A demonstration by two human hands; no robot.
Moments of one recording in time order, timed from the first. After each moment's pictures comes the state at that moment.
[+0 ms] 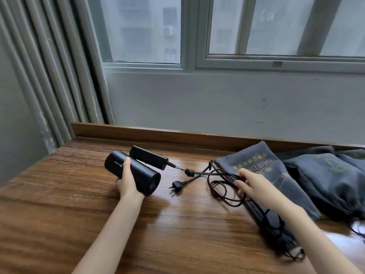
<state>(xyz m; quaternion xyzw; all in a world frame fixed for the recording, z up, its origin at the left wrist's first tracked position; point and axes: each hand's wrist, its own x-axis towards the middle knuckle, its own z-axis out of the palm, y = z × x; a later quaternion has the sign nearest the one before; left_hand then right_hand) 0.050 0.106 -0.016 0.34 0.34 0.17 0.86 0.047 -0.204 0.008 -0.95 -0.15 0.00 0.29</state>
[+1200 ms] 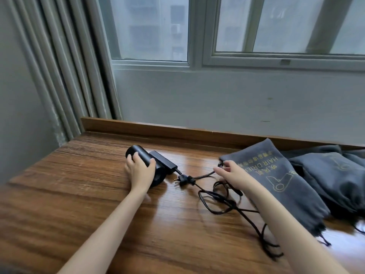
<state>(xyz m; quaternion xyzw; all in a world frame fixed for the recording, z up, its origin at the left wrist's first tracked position) 0.057 0.105 -0.025 0.85 0.23 0.22 0.42 0.070 -0.152 0.002 -0.90 -0.02 0.10 0.43</state>
